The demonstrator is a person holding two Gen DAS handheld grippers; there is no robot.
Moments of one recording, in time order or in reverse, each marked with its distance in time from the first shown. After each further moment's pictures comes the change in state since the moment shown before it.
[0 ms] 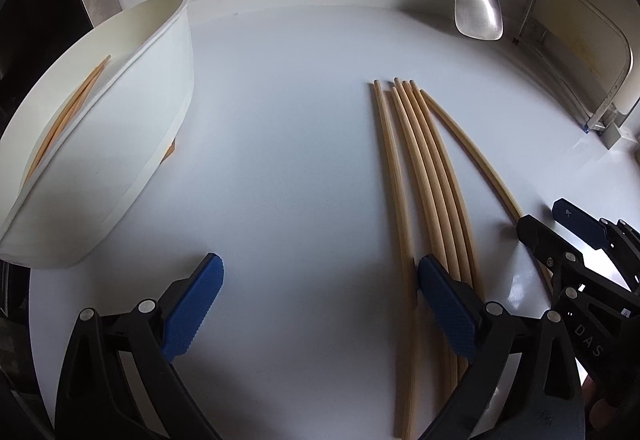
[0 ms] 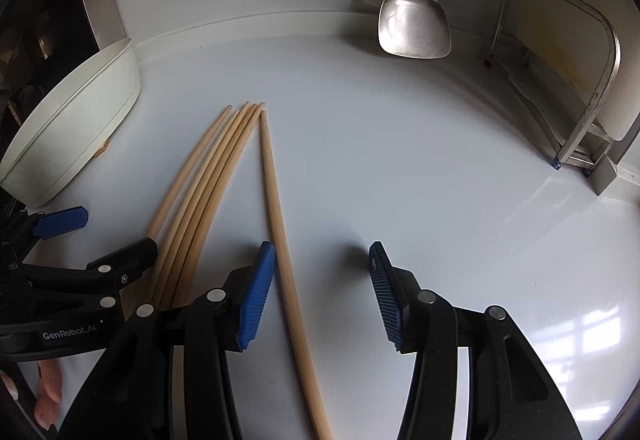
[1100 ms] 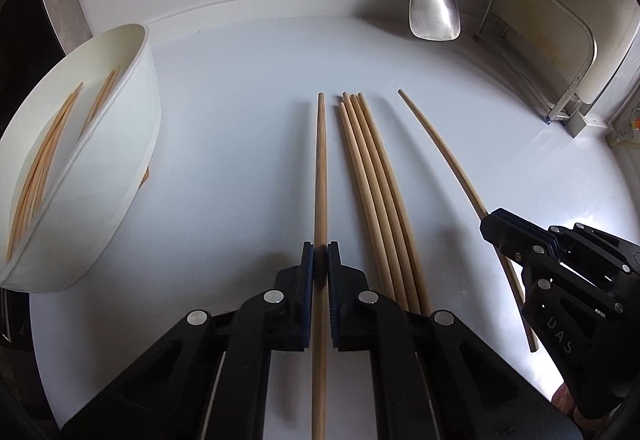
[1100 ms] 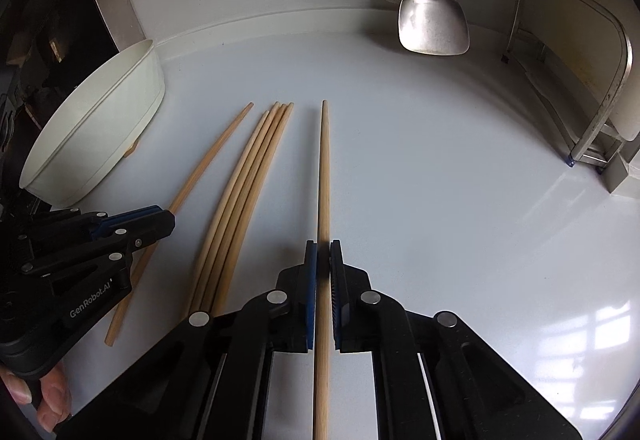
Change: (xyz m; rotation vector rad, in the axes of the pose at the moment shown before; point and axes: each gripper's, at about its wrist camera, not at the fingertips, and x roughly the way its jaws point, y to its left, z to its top) left arm -0.029 -0.009 0.001 0.073 0.008 -0.106; right arm -0.016 0.005 0.010 0.017 0.043 0.083
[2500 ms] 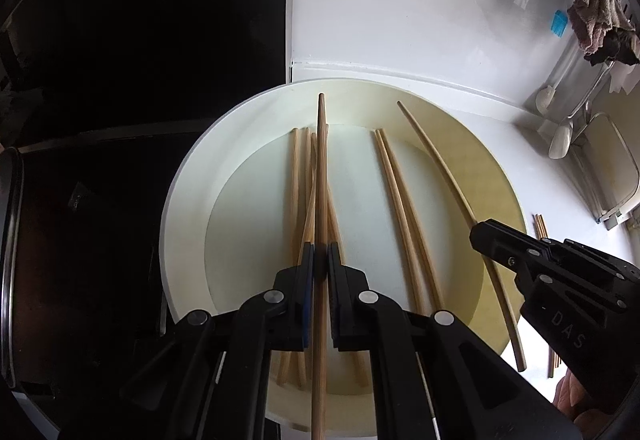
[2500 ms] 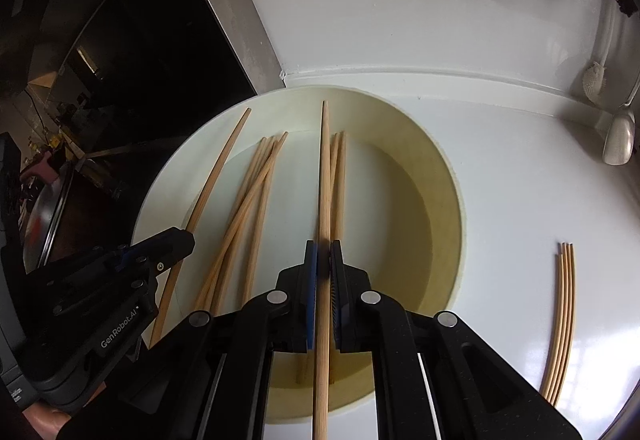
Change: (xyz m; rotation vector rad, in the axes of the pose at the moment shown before) left arm -0.062 0.289 0.064 -0.158 -0.047 0.053; right arm 0.042 0.270 0.145 0.022 0.046 0.147
